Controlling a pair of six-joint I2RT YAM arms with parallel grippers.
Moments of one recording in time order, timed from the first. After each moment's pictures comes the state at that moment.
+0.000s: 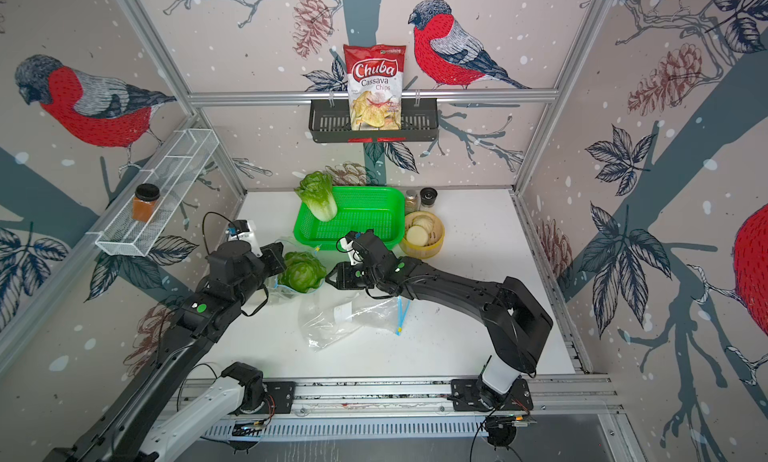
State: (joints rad) left arm -0.34 0.81 0.83 -0.46 -0.16 -0.55; right arm 0.99 1.66 1.16 -0.11 -0.38 0.79
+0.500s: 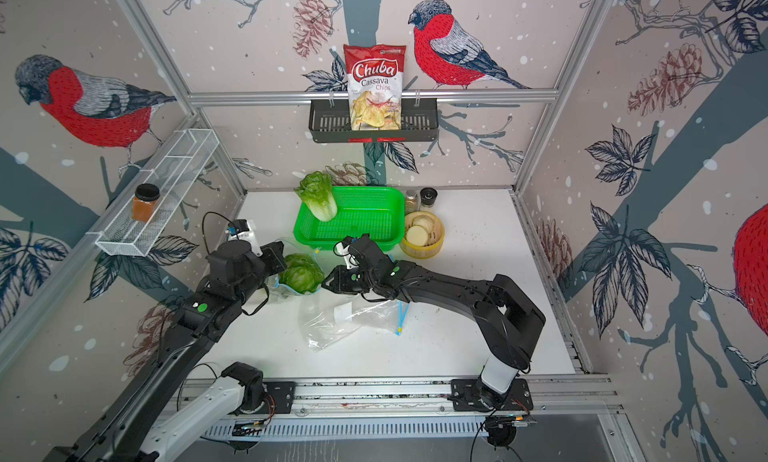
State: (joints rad) left arm -0.34 0.81 0.83 -0.44 -0.16 -0.57; right arm 1.00 1.68 1.14 -0.05 -0.41 0.86
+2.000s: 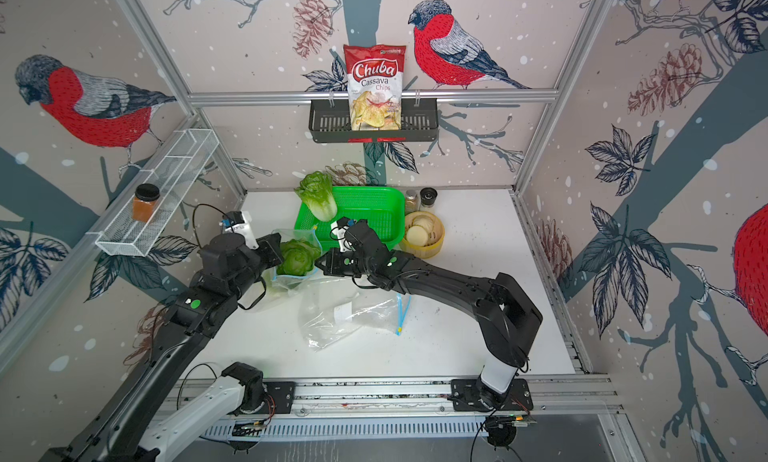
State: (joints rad) left arm -0.34 0.84 0.96 -0.48 -0.18 -0.53; right arm 1.01 1.68 1.31 -0.02 -0.32 0.85
